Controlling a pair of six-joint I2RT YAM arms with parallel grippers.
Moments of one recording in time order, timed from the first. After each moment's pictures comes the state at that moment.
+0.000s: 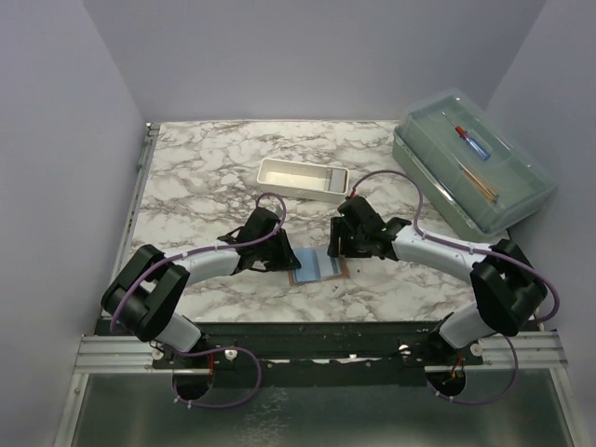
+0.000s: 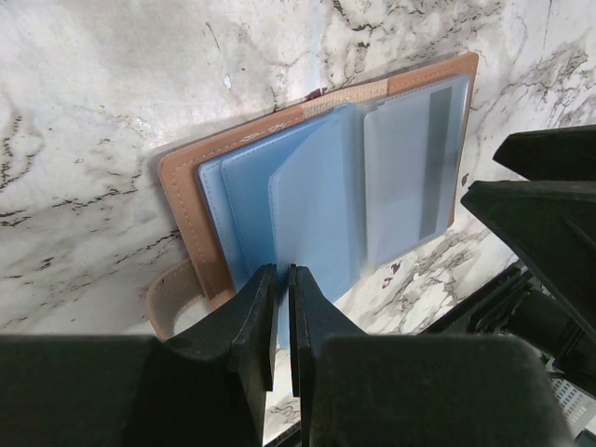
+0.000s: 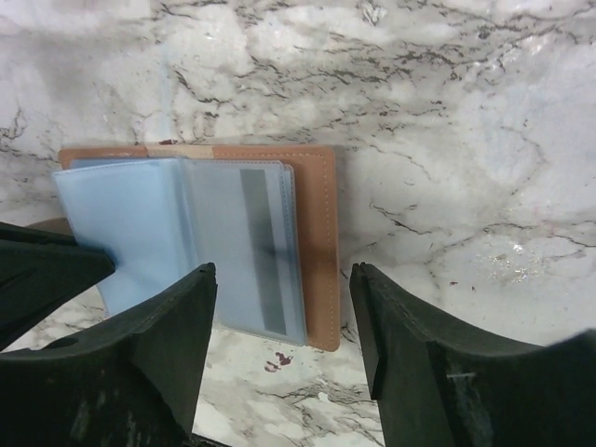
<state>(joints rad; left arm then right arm) -0.62 1.49 0.64 0.00 0.29 -0.83 0.72 1.51 0.86 -0.32 0.08 0.65</state>
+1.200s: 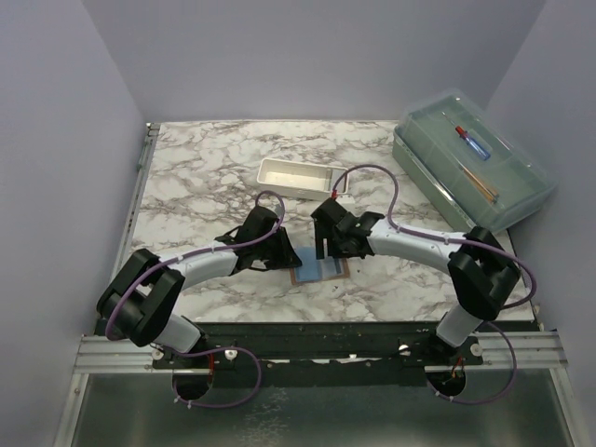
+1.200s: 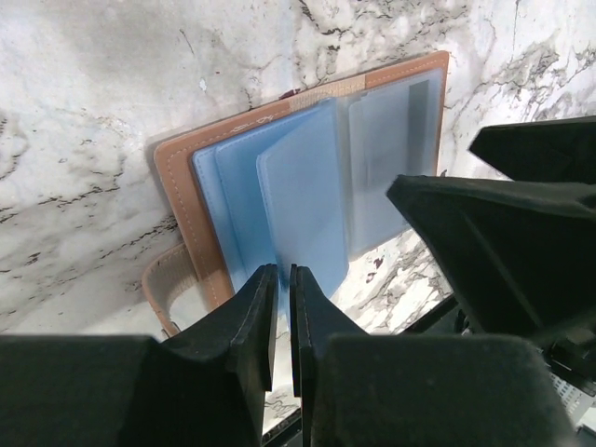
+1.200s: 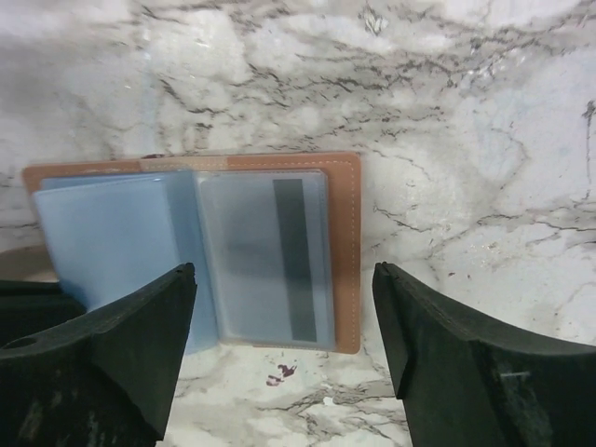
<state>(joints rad) -0.62 1.46 0.64 0.00 0.30 -0.83 0.86 1.68 1.07 -0.54 0.33 0.71</state>
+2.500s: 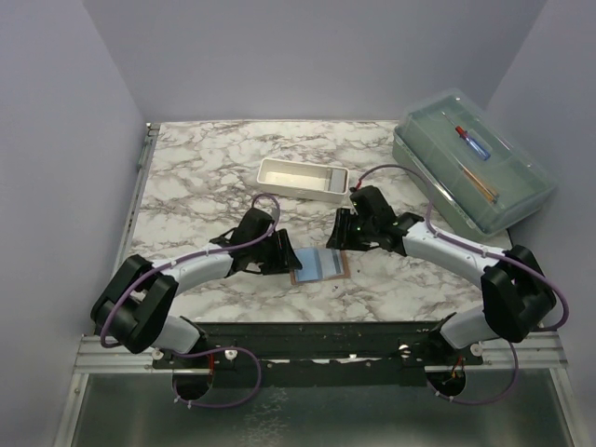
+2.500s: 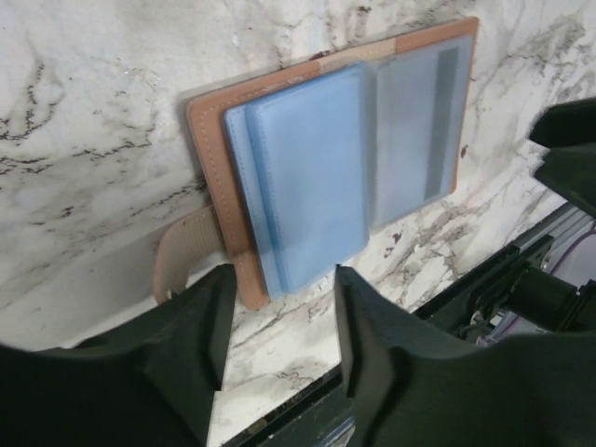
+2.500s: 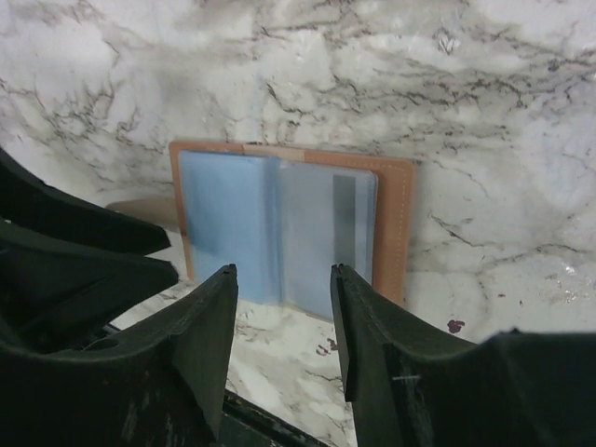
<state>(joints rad) -0.60 1.43 0.61 -0.06 0.33 -0.81 0.65 1.46 0.91 -0.31 -0.10 0.65</state>
